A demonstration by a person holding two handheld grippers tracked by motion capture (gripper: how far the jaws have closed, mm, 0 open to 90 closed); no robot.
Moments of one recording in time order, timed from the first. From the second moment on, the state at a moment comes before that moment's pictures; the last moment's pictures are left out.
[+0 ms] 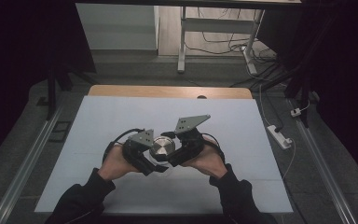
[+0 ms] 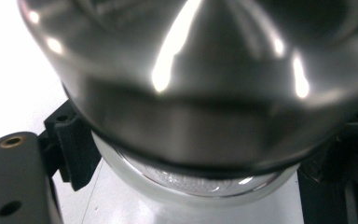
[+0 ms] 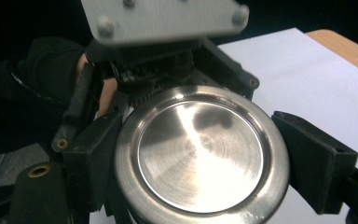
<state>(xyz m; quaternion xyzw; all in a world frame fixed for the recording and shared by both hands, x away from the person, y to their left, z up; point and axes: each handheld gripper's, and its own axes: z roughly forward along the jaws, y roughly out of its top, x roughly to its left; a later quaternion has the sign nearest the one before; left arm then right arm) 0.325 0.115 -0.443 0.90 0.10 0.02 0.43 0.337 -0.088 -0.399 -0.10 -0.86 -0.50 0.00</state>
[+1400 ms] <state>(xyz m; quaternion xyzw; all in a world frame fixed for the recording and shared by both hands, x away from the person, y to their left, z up) 0.340 0.136 -0.448 0.88 0.19 0.07 0.43 0.318 -0.116 -0.399 -0.15 -0.84 -0.51 -0.06</state>
